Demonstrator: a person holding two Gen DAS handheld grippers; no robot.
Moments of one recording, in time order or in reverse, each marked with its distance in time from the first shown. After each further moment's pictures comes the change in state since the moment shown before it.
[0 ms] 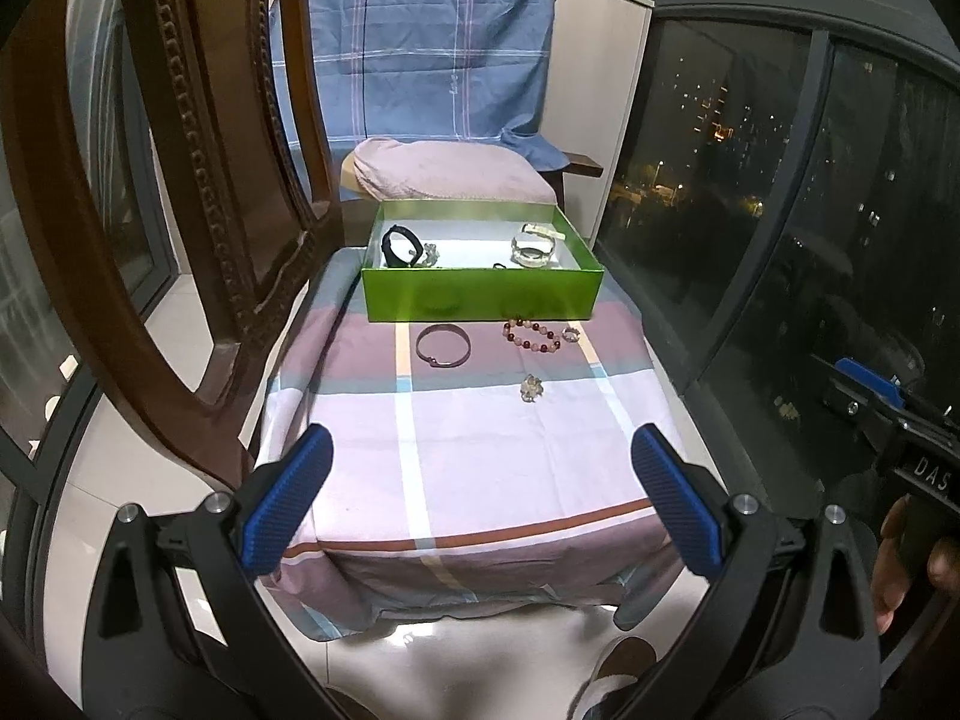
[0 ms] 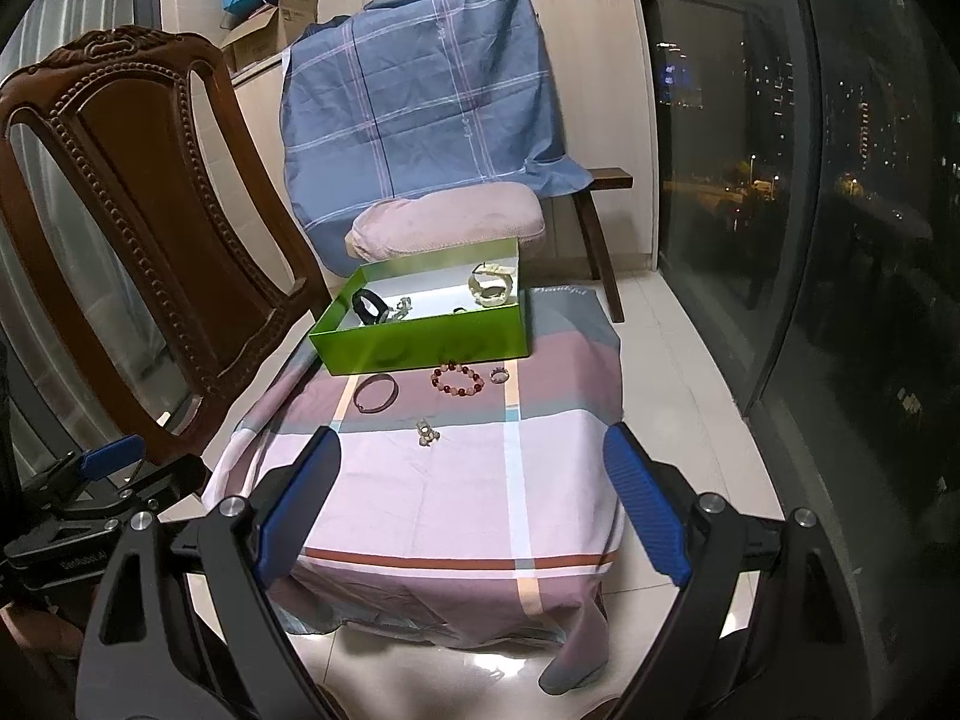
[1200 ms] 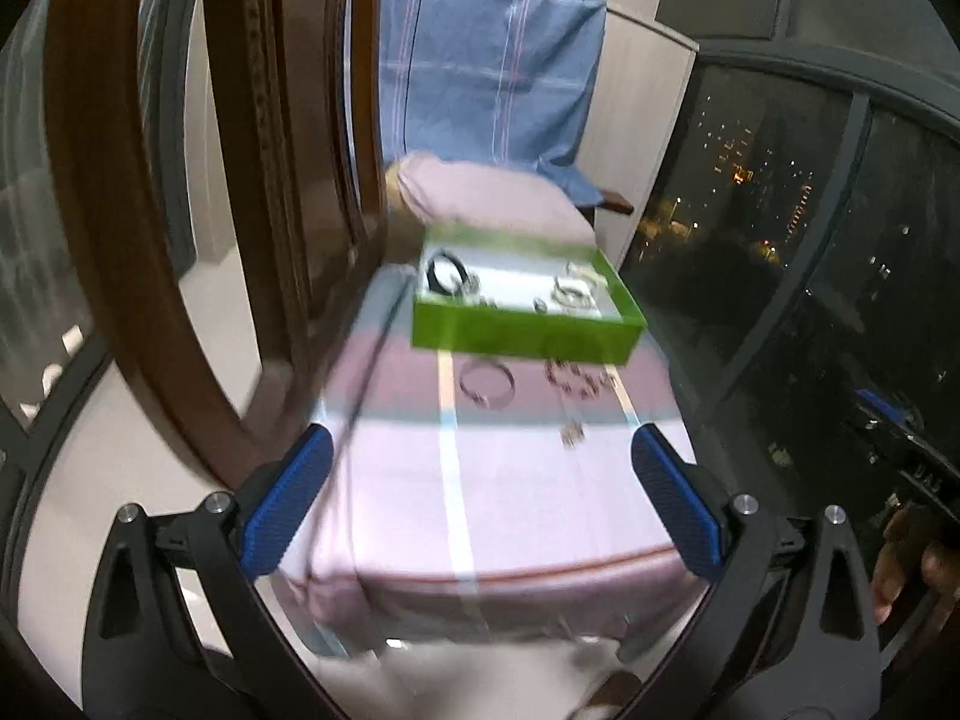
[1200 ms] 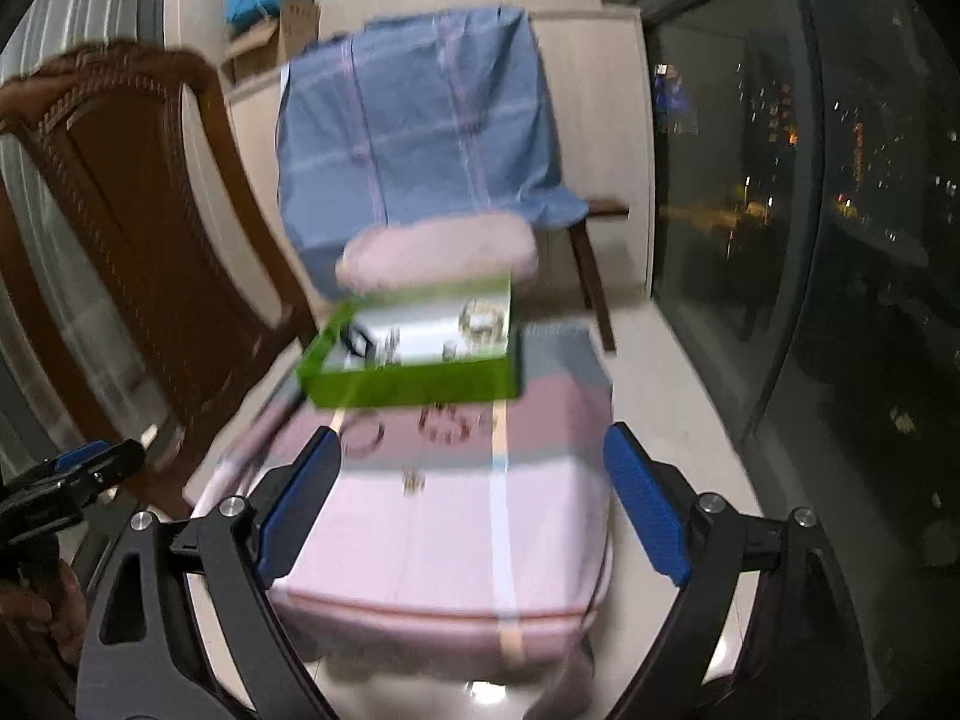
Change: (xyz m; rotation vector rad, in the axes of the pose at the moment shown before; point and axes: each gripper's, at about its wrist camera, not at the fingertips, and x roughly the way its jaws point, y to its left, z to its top) left arm -0.008 0.040 0.010 -0.110 -0.041 0.005; right arm 0.011 -0.004 0.020 -0.016 -0.036 -0.017
